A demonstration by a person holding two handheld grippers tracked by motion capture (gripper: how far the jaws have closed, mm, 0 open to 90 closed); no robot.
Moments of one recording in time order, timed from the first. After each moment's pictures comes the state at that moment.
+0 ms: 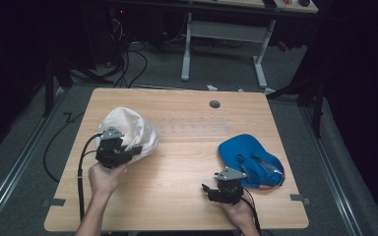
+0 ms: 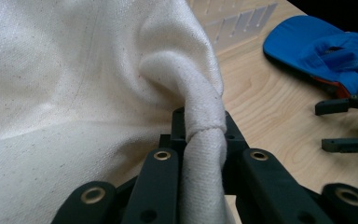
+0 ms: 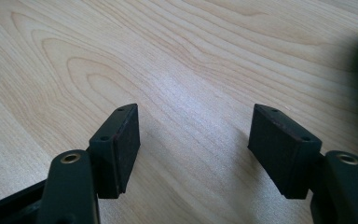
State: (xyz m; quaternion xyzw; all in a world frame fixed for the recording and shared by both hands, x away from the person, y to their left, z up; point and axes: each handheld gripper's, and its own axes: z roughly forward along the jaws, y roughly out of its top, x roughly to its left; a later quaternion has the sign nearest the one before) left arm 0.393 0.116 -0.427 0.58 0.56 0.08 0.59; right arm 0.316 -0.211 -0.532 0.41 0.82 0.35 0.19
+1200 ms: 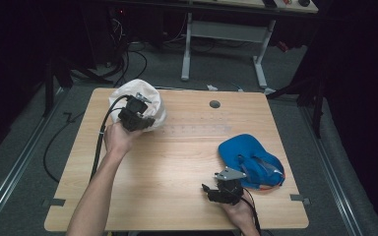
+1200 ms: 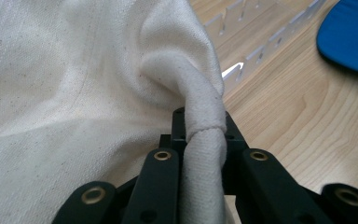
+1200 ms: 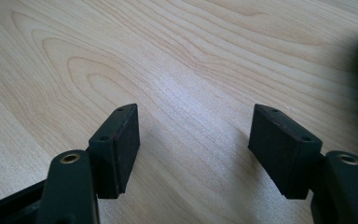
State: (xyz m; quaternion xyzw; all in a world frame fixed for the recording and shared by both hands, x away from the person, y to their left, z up) left arm 0.482 0.062 -0.399 0.67 0.53 0.13 0.50; right arm 0.316 -0.211 -0.532 0.41 0.82 0.35 0.19
